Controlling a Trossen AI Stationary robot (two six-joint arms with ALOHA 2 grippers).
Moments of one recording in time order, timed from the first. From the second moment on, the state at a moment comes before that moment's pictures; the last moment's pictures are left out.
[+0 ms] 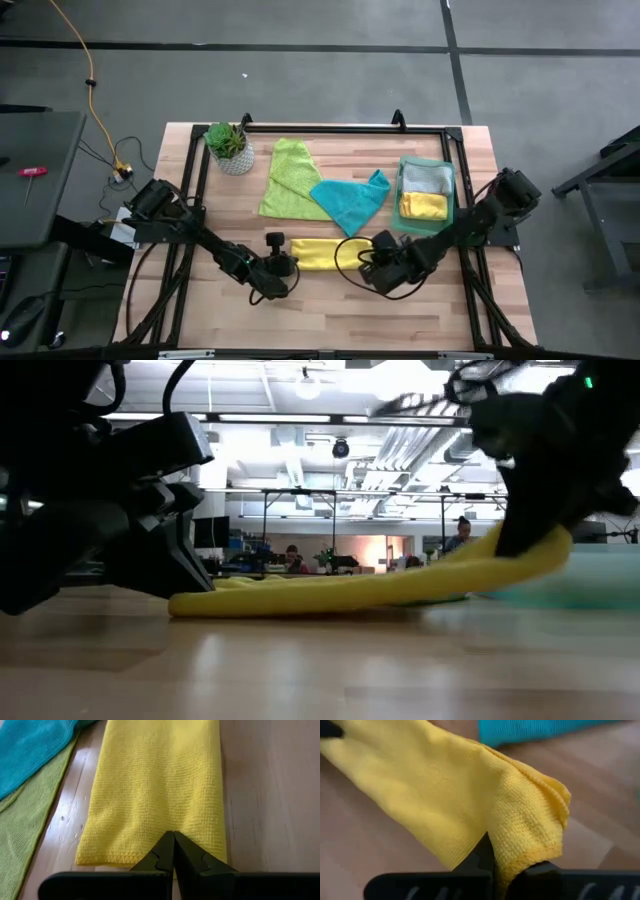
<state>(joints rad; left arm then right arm) -0.46 1.85 0.77 0.01 -0.65 -0.36 0.56 1.67 0.98 -0.62 0.47 1.49</state>
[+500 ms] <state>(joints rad) -0.46 1.85 0.77 0.01 -0.64 -0.39 0.48 1.69 1.17 -0.63 0.49 1.29</state>
